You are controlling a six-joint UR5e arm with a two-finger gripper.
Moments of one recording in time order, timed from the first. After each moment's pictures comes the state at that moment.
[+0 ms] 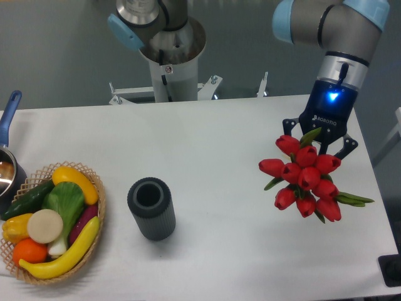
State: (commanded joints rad) arm 2.87 -1.84 -1.60 -0.87 0.70 1.14
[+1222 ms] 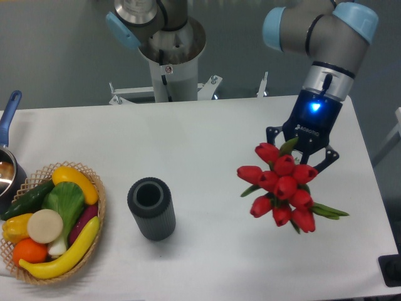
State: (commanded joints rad) arm 2.80 -1.85 -1.62 -0.82 0.50 1.15
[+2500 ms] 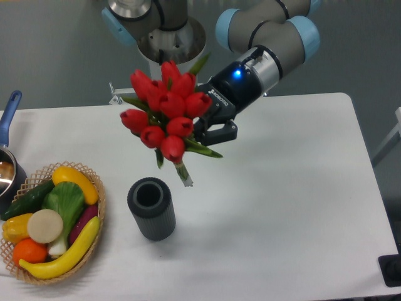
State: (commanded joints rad) arm 2.66 -1.75 -1.79 -0.81 -0.01 1.31
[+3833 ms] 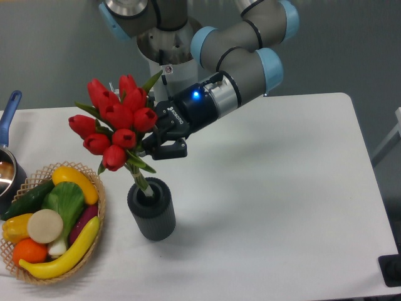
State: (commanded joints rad) arm 2.58 -1.82 -1.86 -0.82 0.00 1.34
